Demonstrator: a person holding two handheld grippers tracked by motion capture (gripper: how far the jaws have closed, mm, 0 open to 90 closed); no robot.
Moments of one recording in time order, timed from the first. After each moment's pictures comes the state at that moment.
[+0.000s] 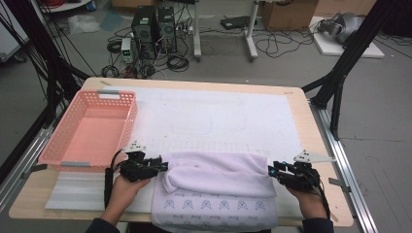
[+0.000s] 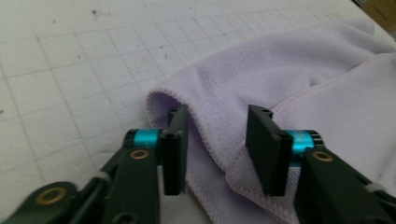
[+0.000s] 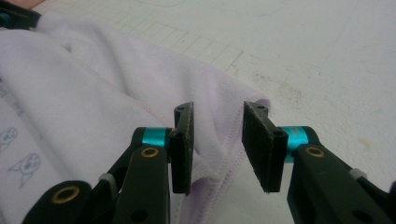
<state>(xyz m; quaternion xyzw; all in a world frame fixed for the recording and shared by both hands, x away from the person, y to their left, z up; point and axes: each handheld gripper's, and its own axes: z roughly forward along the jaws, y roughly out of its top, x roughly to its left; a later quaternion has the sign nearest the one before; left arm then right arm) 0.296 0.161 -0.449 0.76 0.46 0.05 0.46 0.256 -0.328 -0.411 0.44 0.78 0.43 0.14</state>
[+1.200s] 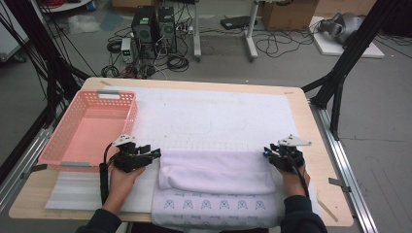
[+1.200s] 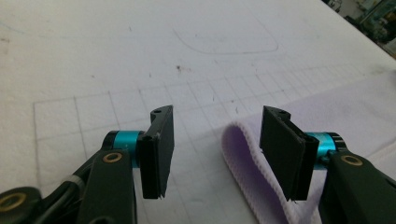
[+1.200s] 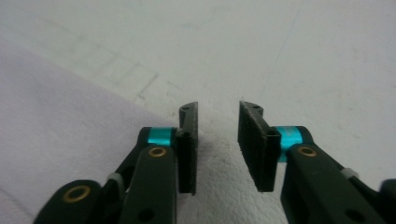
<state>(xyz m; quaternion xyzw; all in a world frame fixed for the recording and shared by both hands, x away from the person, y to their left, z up) 0.318 0.187 -0.448 0.69 0.50 0.12 0.51 0.319 -0.320 -0.432 0.46 0.76 0.39 0.24</state>
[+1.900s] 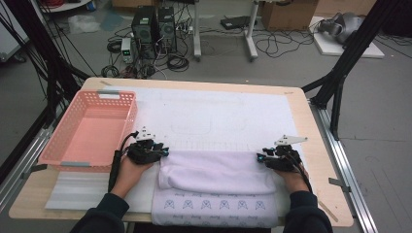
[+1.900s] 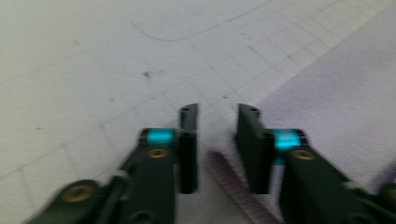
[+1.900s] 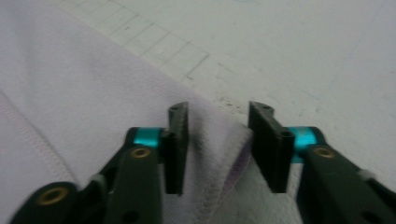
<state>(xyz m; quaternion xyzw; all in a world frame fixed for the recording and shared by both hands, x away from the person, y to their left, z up) 0.341 0.152 -0.449 0.81 0.39 0.13 0.42 0.332 -0.314 -0.448 0.40 0.82 0.39 0.14</state>
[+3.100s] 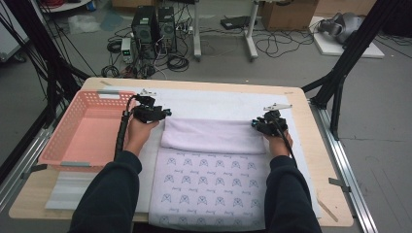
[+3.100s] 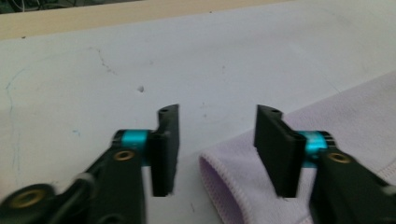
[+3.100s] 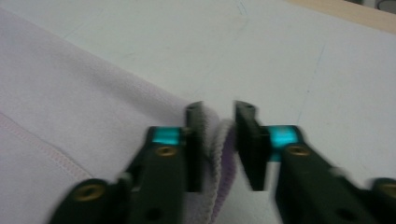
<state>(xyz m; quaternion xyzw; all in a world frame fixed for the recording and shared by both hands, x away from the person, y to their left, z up) 0.459 0.162 -0.412 0.74 0.48 0.17 0.44 0.442 -0.293 -0.432 0.47 0.78 0.36 0.22</state>
